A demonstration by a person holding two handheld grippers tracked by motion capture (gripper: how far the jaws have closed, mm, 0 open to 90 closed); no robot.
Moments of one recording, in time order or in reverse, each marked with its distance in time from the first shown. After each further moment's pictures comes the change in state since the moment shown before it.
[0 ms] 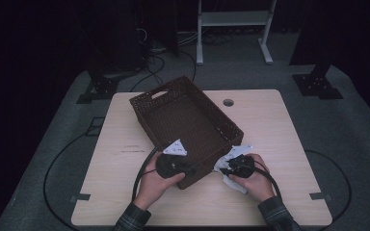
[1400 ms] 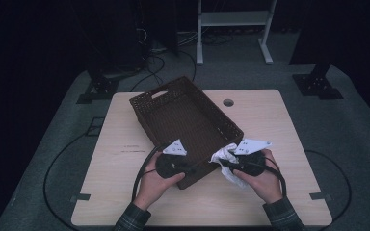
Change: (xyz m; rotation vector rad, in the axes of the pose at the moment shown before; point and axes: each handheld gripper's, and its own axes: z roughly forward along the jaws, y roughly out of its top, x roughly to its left) left arm 0.001 0.000 0.000 -0.003 -0.001 -0.003; right arm 0.015 0.027 -0.071 -0.267 0.006 -0.016
